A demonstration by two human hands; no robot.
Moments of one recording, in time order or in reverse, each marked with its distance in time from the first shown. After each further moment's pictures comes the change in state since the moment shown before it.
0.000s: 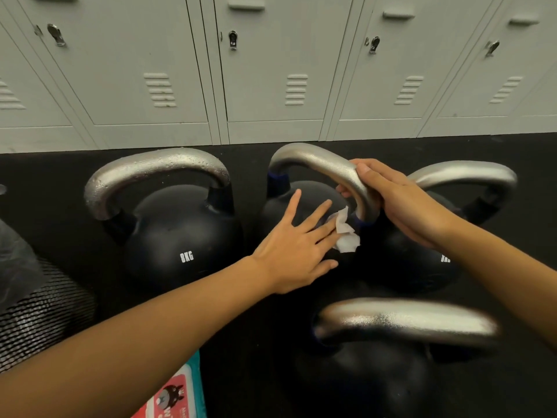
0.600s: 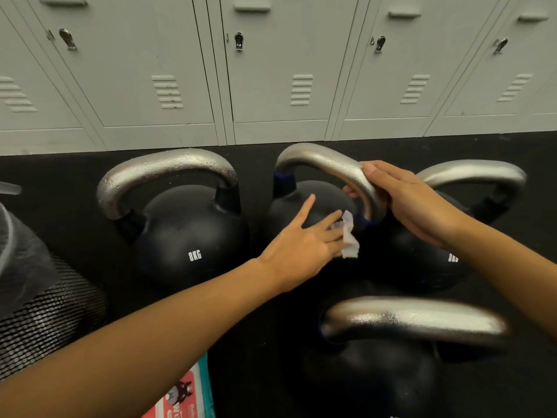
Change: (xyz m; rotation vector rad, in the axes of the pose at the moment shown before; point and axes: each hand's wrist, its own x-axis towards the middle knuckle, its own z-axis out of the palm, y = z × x) left_hand 0.003 0.002 0.008 -0.011 0.226 0.070; right_hand 0.001 0.001 -0.003 0.045 -0.001 -0.010
